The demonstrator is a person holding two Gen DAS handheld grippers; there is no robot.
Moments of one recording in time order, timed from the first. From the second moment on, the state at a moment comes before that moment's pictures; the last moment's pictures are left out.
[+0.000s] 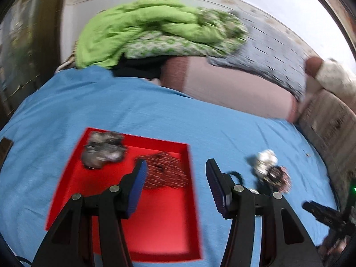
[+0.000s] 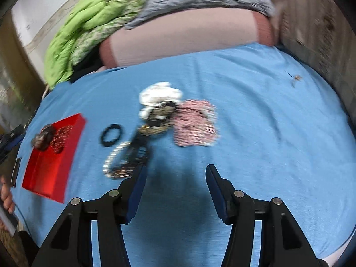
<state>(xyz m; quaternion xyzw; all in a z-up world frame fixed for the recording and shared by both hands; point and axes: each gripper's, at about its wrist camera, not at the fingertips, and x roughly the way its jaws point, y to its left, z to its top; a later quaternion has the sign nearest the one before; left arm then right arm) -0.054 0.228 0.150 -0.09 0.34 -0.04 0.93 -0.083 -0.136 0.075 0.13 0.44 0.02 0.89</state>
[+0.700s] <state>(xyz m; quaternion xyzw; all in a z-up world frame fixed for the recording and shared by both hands) 0.045 0.096 0.057 0.00 0.48 -0.07 0.88 -0.024 -0.172 0.033 0.14 0.43 0.03 0.89</state>
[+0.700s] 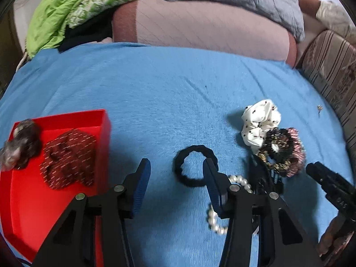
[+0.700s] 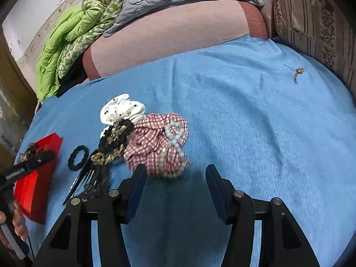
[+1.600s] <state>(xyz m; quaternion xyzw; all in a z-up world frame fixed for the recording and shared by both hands) 0.038 0.074 0.048 0.02 0.47 -0.09 0.88 -0.024 -0.196 0.025 0.21 0.41 0.04 0.88</state>
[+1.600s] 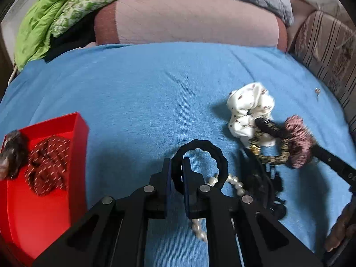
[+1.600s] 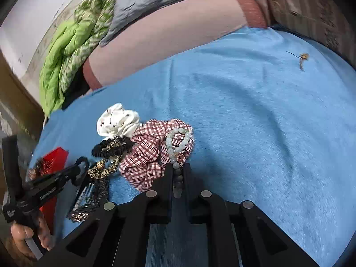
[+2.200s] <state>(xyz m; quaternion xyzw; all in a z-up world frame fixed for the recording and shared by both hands) -0.064 0.105 0.106 -0.03 0.42 -0.10 0.90 -0.075 -0.205 0.039 0.23 0.40 0.02 0.89</state>
